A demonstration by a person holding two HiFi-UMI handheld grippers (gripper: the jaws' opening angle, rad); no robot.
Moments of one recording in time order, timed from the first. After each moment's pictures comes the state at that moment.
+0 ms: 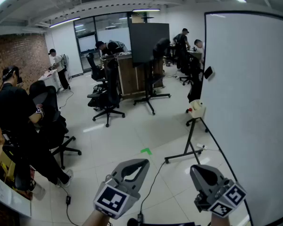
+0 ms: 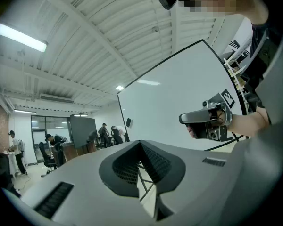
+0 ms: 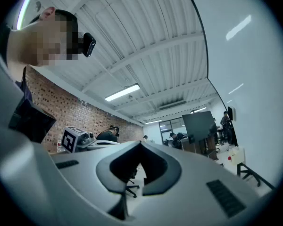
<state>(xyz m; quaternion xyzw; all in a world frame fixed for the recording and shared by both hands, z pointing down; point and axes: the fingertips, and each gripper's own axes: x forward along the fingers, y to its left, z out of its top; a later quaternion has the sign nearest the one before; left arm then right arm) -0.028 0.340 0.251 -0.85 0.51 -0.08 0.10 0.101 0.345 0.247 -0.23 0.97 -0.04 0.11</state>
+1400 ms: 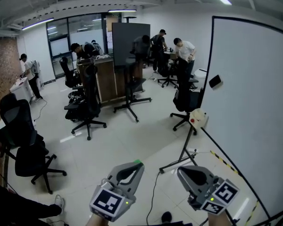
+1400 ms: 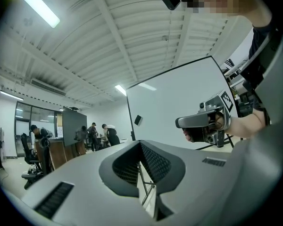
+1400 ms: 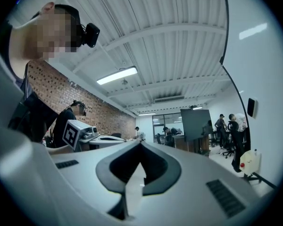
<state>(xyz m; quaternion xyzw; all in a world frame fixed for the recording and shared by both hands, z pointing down) -0.214 0.188 0.275 -0.90 0.44 -0.05 0.07 -0.110 0.212 0.266 -0.28 0.96 -0.01 0.05</state>
